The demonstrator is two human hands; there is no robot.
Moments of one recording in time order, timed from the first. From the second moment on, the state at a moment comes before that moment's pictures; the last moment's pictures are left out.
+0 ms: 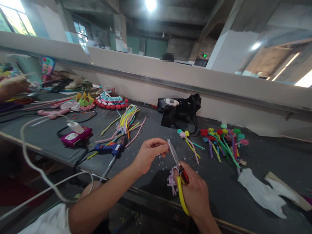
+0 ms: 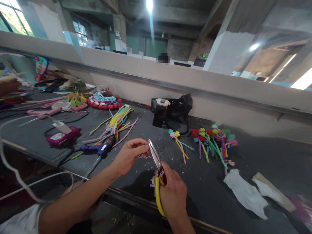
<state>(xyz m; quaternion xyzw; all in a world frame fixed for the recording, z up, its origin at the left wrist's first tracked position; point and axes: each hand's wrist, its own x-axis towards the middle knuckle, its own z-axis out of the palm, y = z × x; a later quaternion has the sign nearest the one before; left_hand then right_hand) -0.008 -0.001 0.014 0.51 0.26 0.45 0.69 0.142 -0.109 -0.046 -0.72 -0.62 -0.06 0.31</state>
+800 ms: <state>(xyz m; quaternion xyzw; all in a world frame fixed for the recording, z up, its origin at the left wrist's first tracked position) -0.006 -0.001 0.012 0.48 0.27 0.48 0.69 0.138 -0.109 -0.045 -0.71 -0.62 -0.05 0.32</state>
